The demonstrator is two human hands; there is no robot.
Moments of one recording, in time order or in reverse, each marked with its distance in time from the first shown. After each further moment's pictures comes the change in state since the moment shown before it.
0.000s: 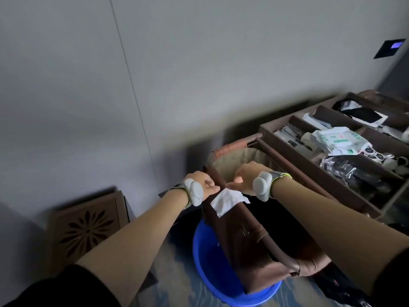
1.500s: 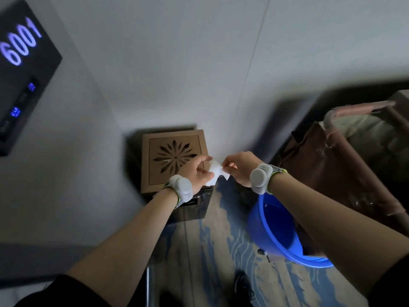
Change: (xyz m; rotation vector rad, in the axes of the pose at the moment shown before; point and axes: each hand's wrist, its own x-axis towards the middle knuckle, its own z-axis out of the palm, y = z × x) left_hand -0.203 -0.287 -0.047 -0.452 0.251 -0.150; right_hand 0.002 -0.322 0.125 0.197 -0.175 -0.336
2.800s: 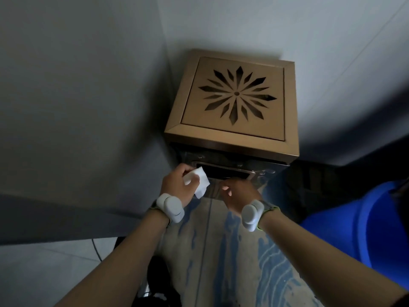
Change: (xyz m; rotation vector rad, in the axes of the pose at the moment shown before) left_hand -0.020 -0.355 0.067 0.053 0.558 -0.401; right_hand 0.151 0.032 0.391 0.025 -0.112 -0.278
